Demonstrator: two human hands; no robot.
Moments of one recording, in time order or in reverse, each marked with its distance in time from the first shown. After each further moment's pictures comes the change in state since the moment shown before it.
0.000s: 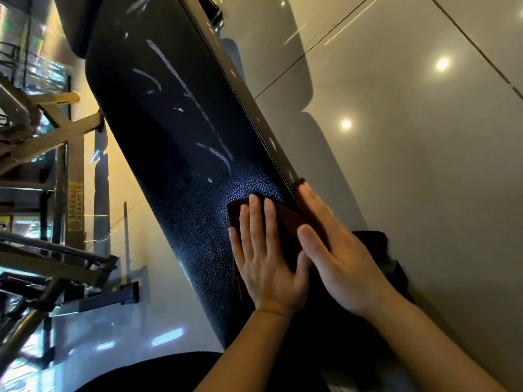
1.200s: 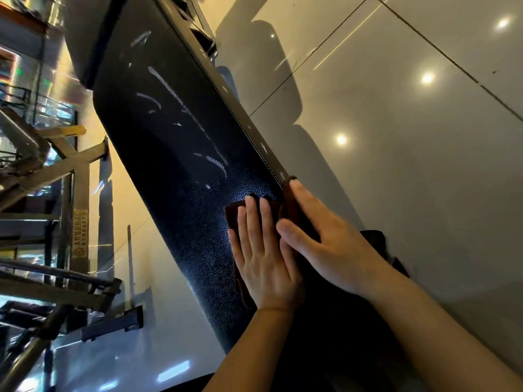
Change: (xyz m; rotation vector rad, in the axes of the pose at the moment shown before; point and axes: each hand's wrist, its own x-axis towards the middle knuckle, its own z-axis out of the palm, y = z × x) left_hand -0.013 -0.012 0.013 0.095 -0.119 -0.028; right_hand 0.000 -0.017 -0.010 -0.115 -0.049 0.053
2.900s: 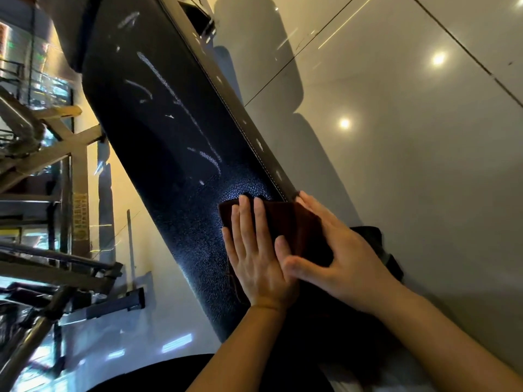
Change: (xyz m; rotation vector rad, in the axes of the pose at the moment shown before) left_hand 0.004 0.005 -0.002 0.025 -0.012 -0.055; right_hand -0.009 0.027 -0.004 0.060 -0.006 -0.065
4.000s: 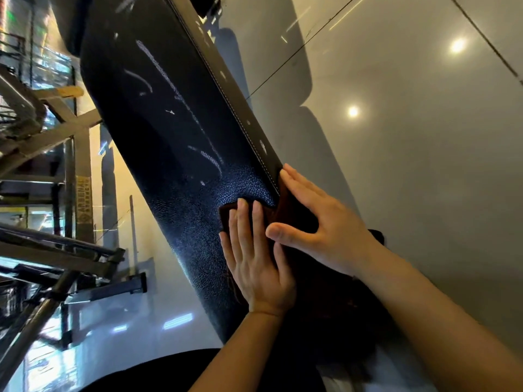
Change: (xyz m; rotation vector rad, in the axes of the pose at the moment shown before) left_hand -0.001 0.004 -0.003 -0.073 0.009 -0.054; right_hand 0.048 -0.017 -0.018 -0.077 -0.051 -0.030
